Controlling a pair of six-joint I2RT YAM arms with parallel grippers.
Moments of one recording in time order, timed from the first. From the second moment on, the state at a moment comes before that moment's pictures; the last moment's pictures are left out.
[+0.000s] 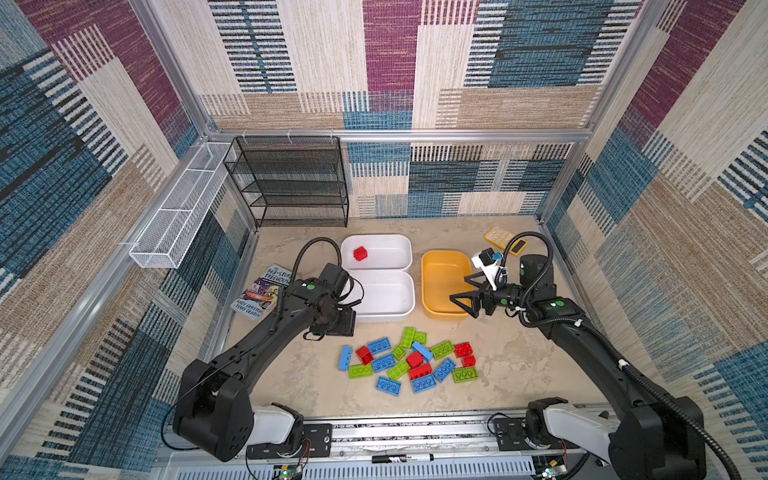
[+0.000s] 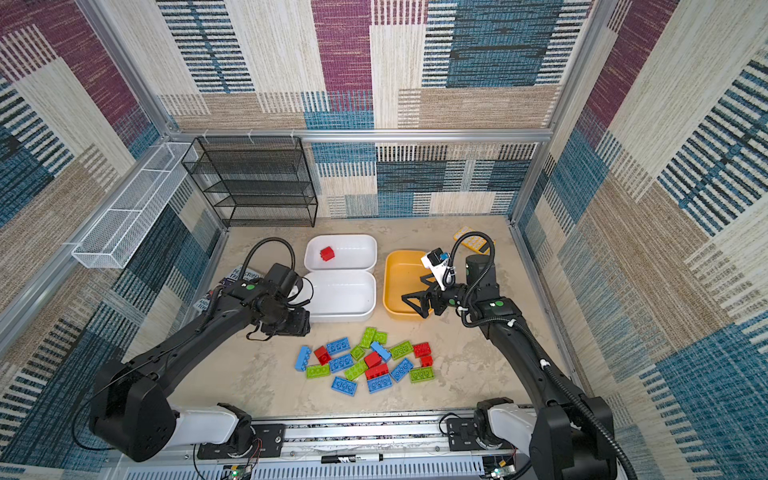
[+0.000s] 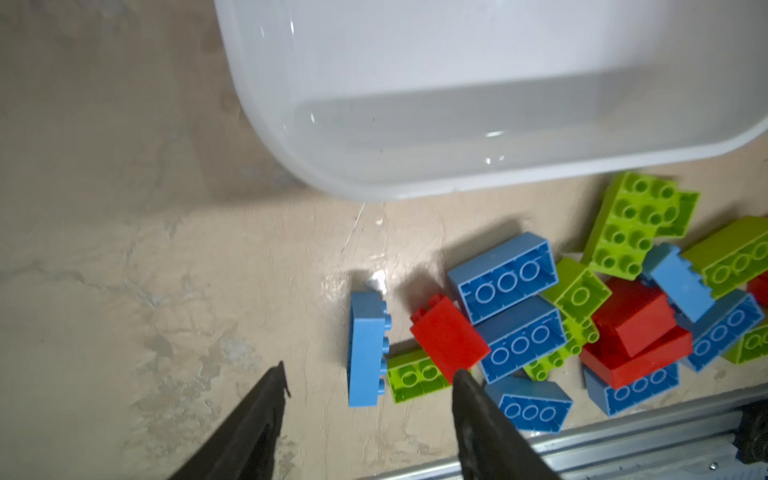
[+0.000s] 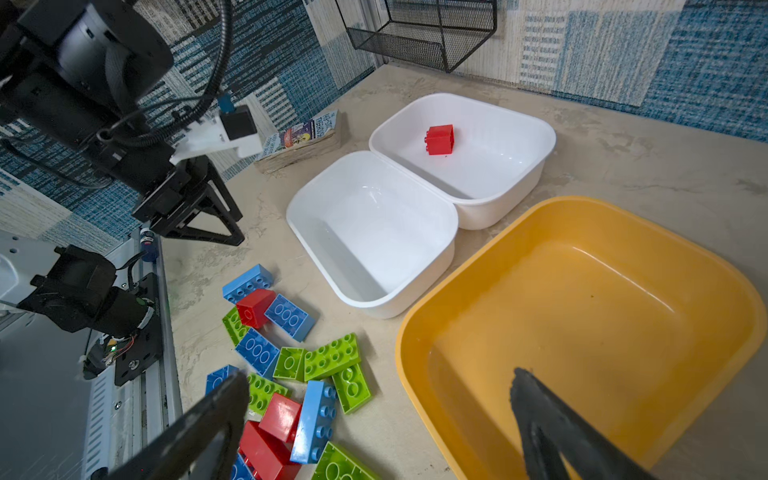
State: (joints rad) left arm -0.43 1.34 1.00 -1.02 0.05 -0.36; right arm 0.16 1.13 0.79 -0.26 -0.82 -0.15
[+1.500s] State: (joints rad) left arm -0.49 1.36 0.90 -0.92 -0.01 -0.43; right arm 0.18 1.10 0.76 -0.29 -0.79 -0.16
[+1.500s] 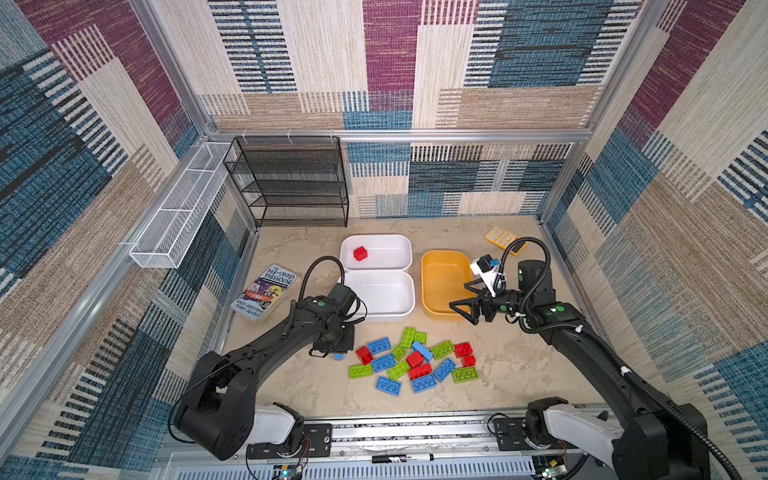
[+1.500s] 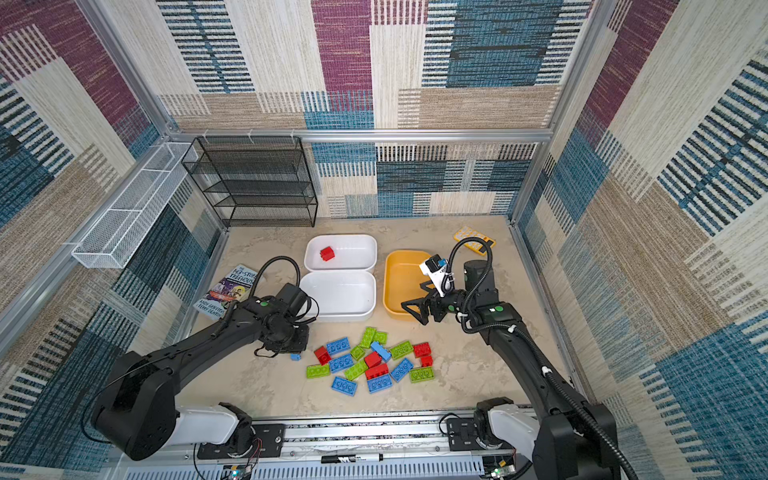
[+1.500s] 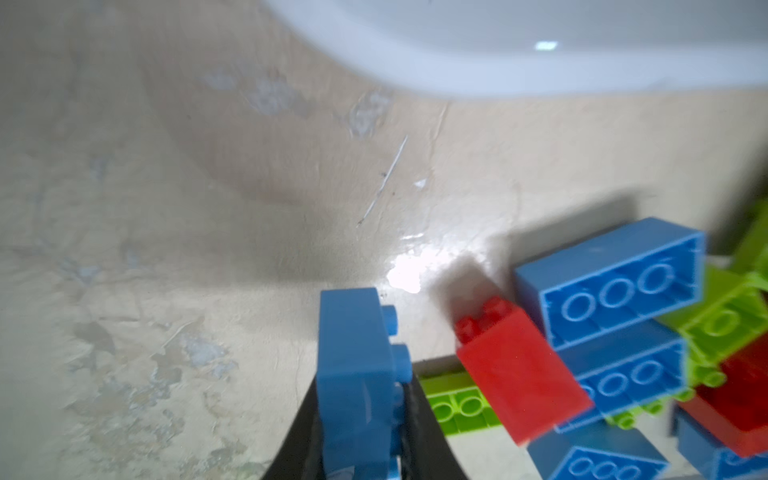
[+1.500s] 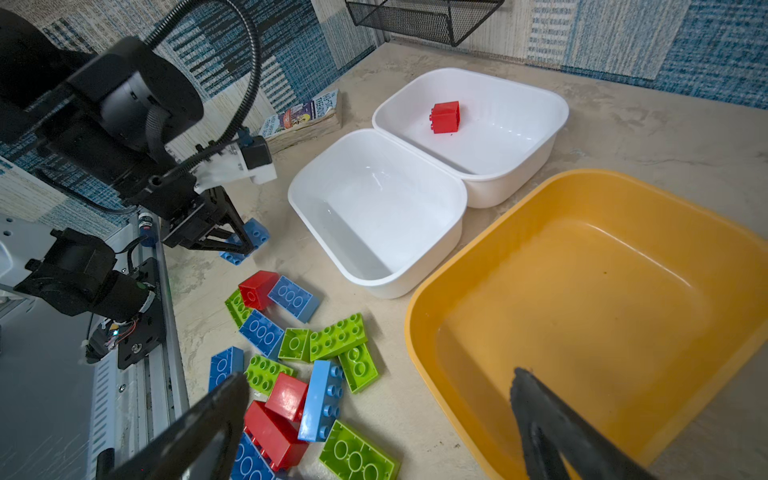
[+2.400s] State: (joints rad) left arm -0.40 1.84 1.52 -0.96 -0.02 -0.23; right arm 0.18 1.11 0.76 -0.25 -0.79 -0.16
